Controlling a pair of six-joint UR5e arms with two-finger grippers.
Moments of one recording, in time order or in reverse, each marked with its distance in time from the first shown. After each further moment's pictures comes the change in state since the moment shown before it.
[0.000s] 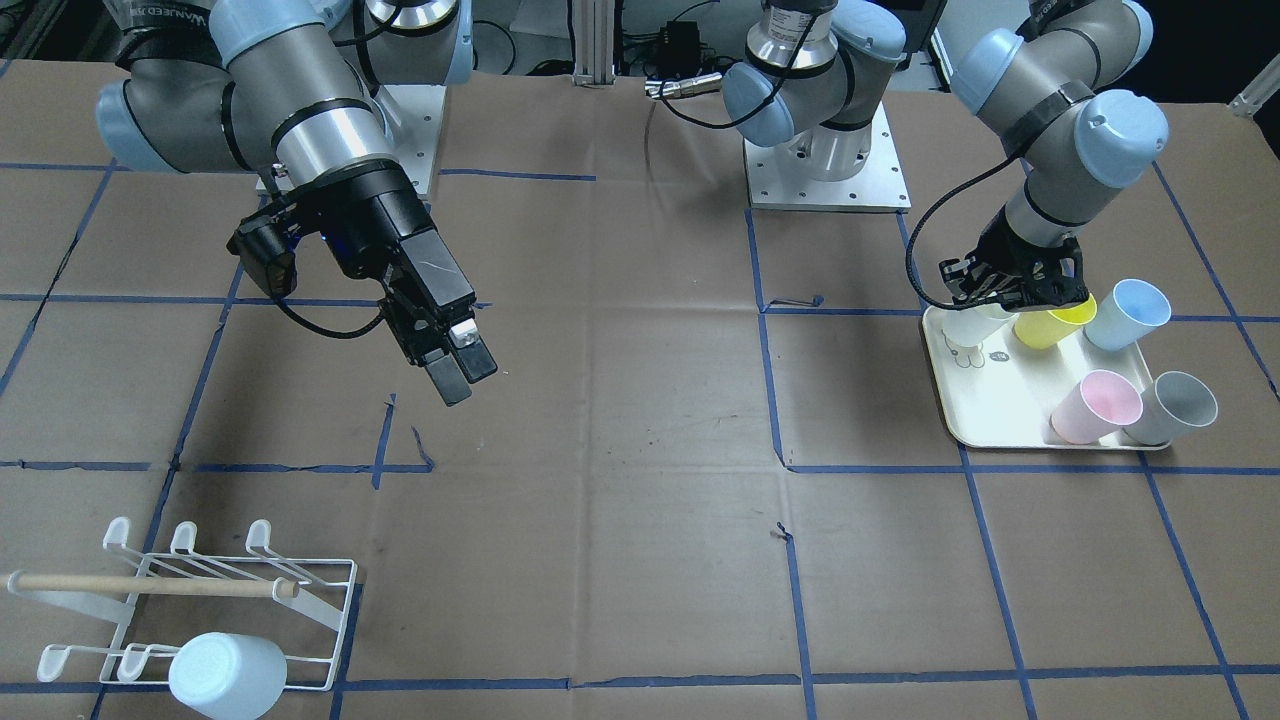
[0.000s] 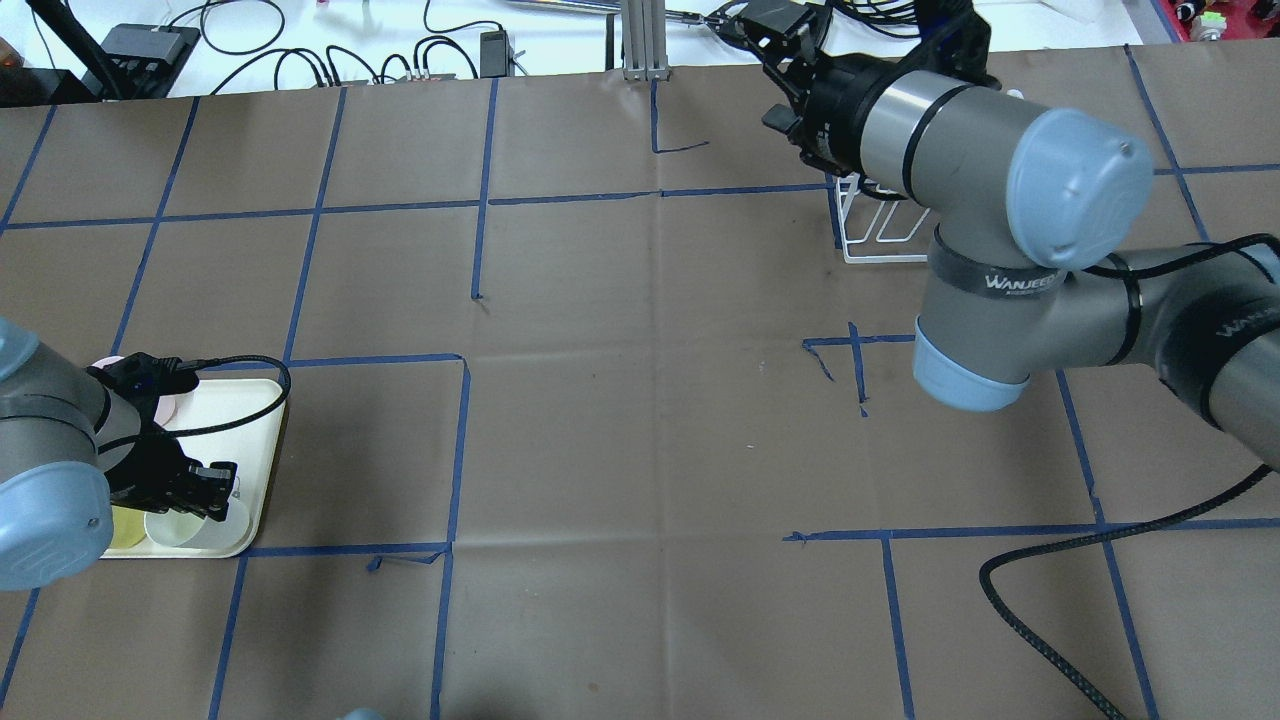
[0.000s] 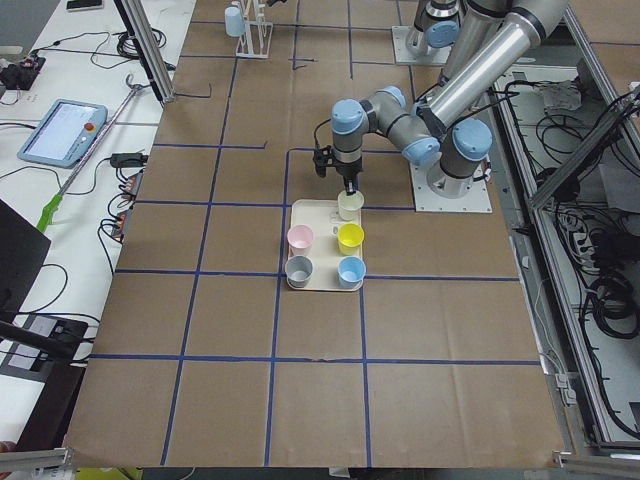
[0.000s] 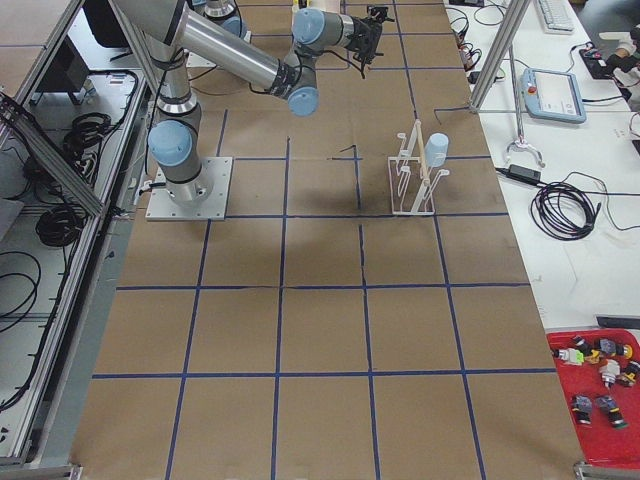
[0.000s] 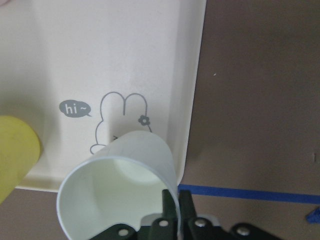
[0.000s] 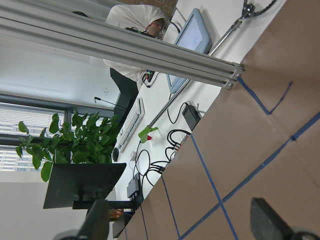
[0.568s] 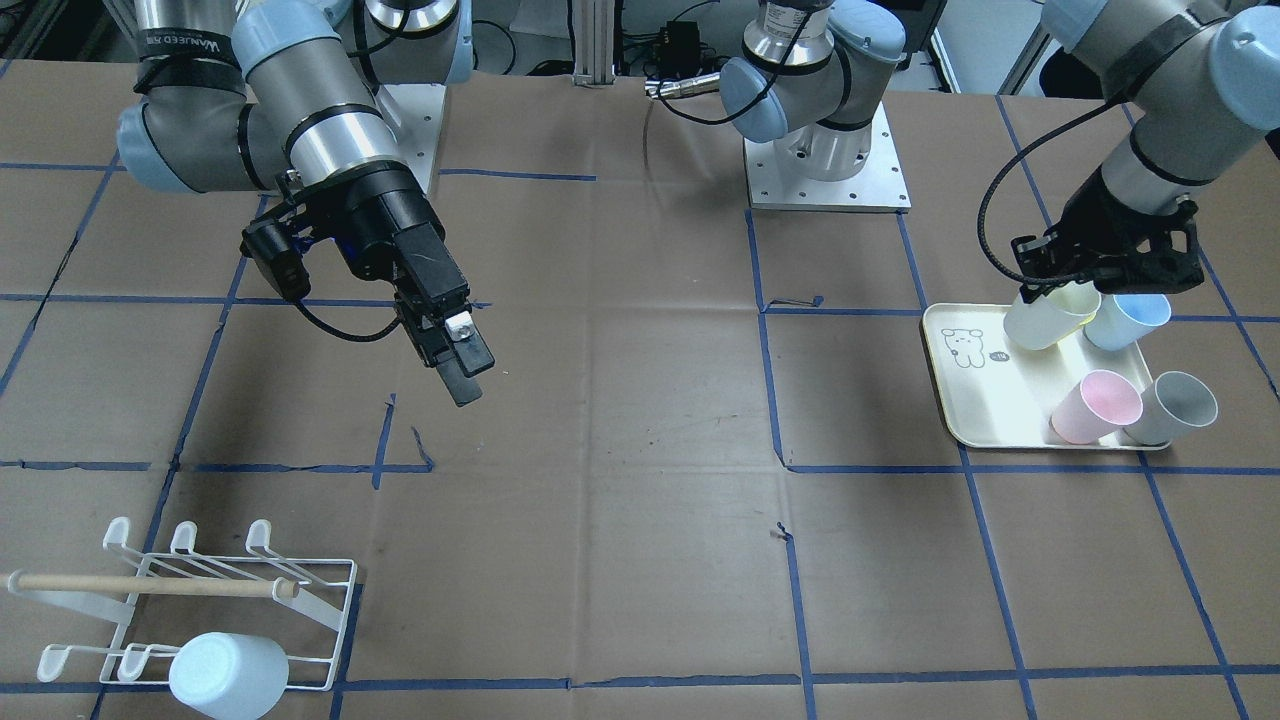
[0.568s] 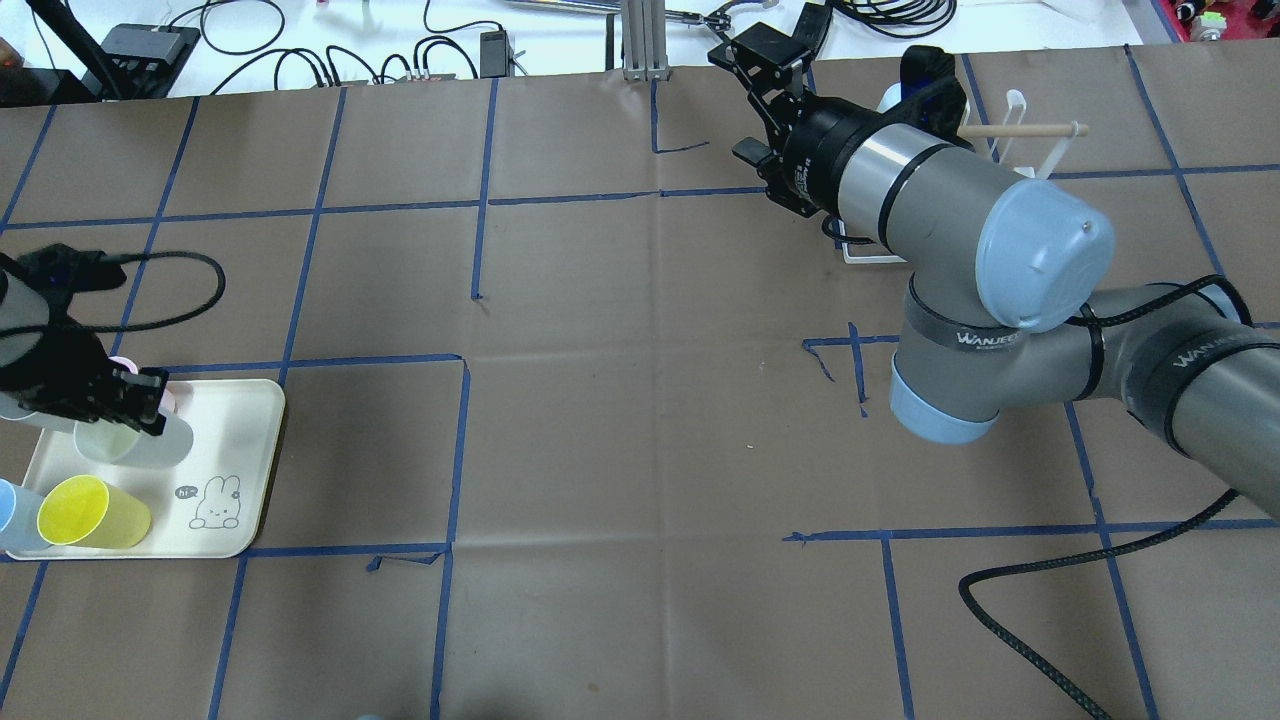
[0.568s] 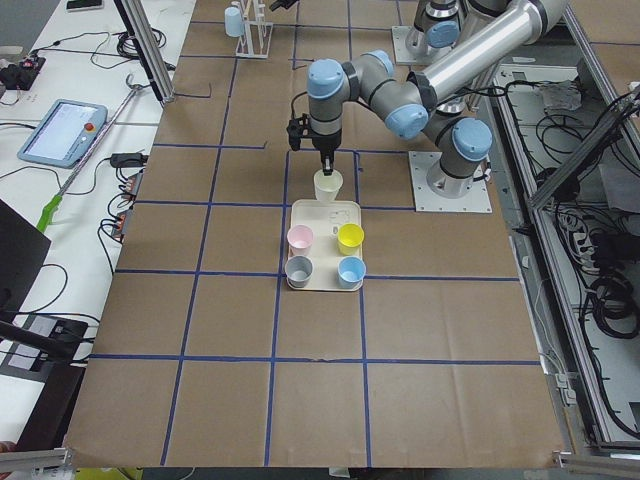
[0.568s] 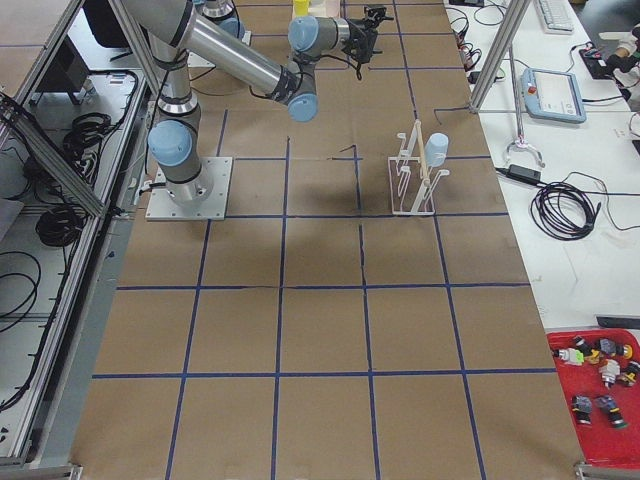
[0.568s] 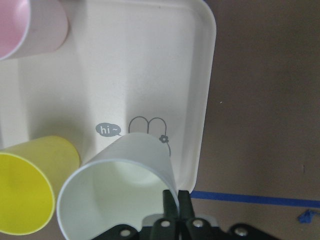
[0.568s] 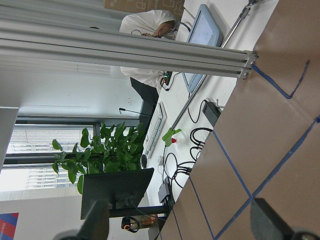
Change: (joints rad) left arm -0.076 -0.027 0.390 -0.337 -0.047 -0.006; right arm 0.004 0.055 0.013 -0.193 -0.008 0.110
